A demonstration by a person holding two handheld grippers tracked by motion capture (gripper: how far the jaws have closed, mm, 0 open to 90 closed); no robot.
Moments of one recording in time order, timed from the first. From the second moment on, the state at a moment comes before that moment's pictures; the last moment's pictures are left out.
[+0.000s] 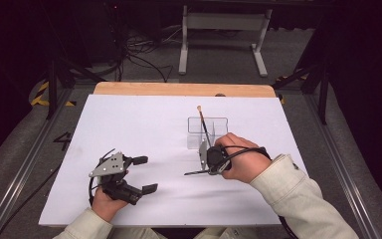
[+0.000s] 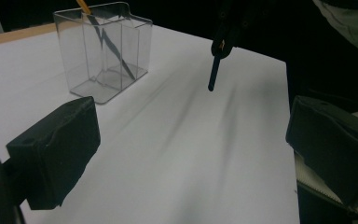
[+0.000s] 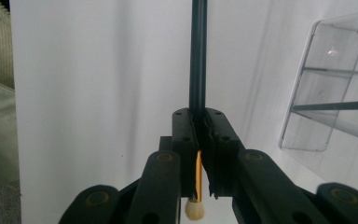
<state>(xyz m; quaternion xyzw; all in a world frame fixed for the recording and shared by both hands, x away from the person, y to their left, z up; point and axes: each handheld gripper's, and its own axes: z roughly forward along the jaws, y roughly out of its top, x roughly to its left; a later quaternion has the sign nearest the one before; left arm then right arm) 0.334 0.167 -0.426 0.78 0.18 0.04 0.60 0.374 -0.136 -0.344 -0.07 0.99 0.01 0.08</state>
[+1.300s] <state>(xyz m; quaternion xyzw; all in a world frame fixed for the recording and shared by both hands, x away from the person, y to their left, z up) 0.337 0.147 -0.421 0.78 0.15 0.02 0.61 0.372 -0.077 -0.330 -0.12 0.99 0.06 0.10</state>
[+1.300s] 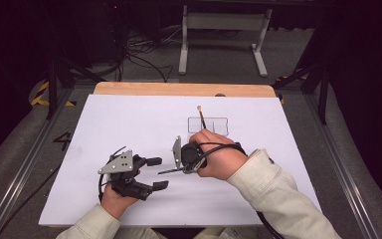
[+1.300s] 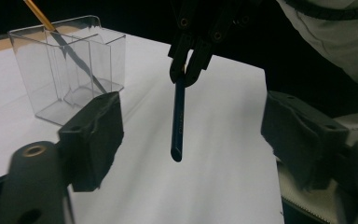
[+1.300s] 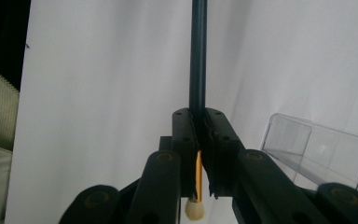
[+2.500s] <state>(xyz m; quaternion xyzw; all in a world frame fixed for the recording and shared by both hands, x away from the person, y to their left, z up) 0.339 0.139 -0.427 0.81 0.16 0.02 0.56 0.368 -0.074 -0.330 -0.13 0.99 0.04 0.10</state>
